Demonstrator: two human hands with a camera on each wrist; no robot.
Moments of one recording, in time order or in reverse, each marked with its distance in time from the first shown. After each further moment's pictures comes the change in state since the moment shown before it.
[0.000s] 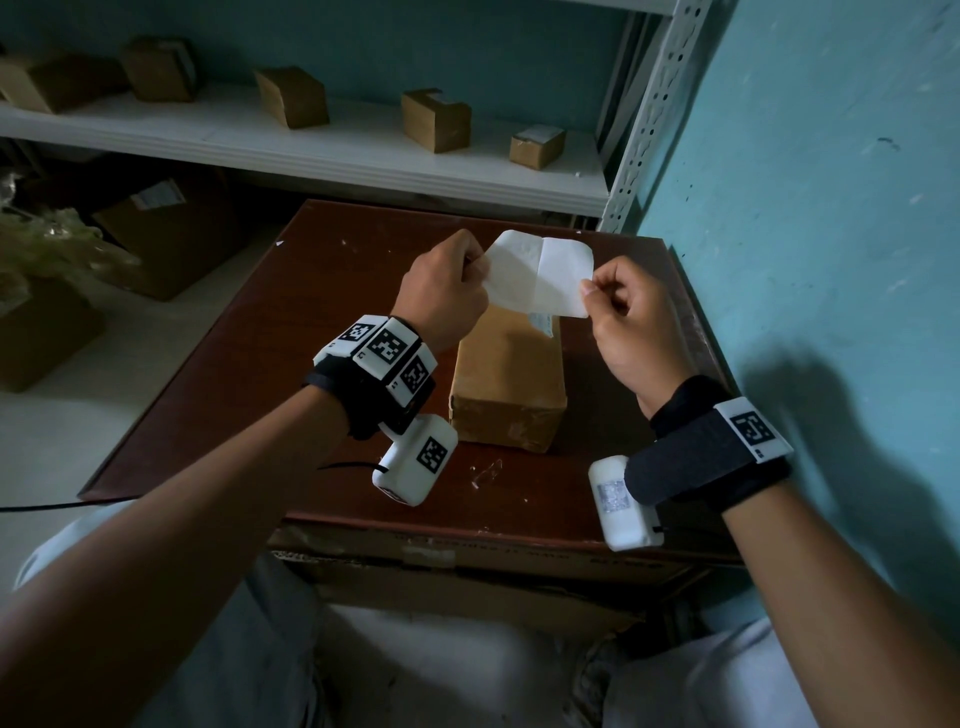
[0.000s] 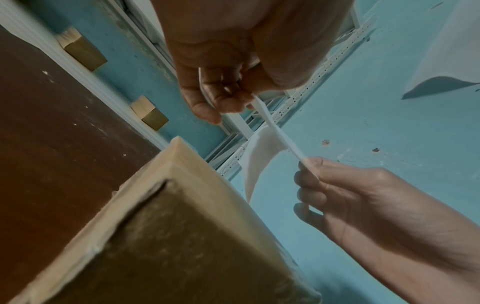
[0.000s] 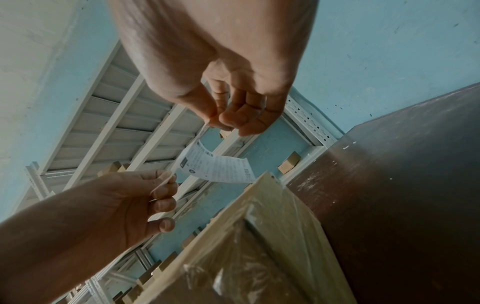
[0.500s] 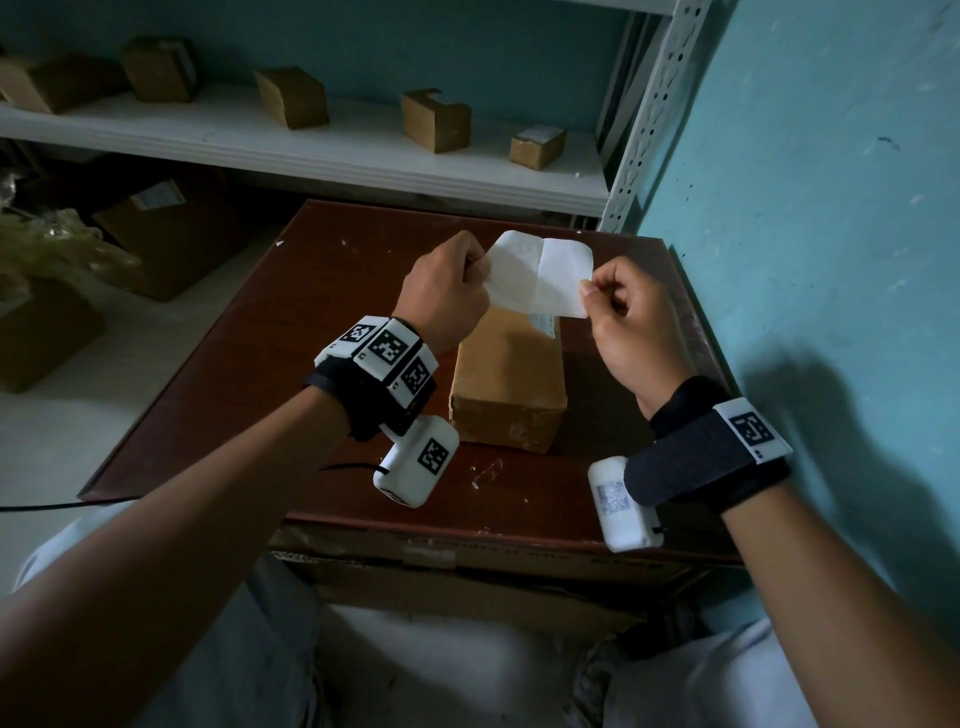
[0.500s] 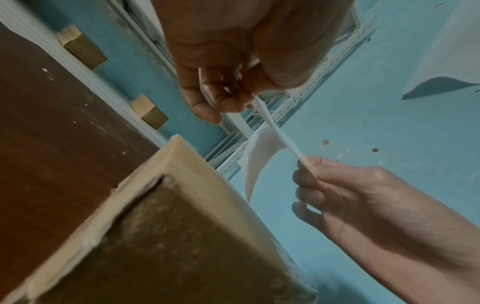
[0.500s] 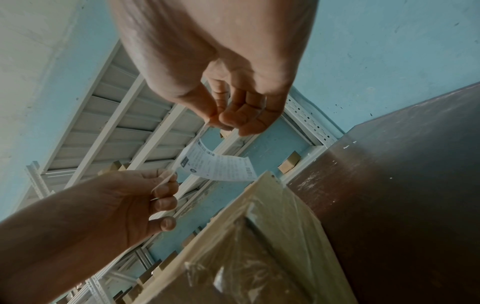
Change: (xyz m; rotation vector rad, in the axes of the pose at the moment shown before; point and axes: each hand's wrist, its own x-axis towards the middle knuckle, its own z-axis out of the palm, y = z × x) left_hand -0.001 0.002 -0.001 -0.024 -0.023 -0.018; right_hand 0.000 -0.001 0.001 -0.021 0.007 -0.006
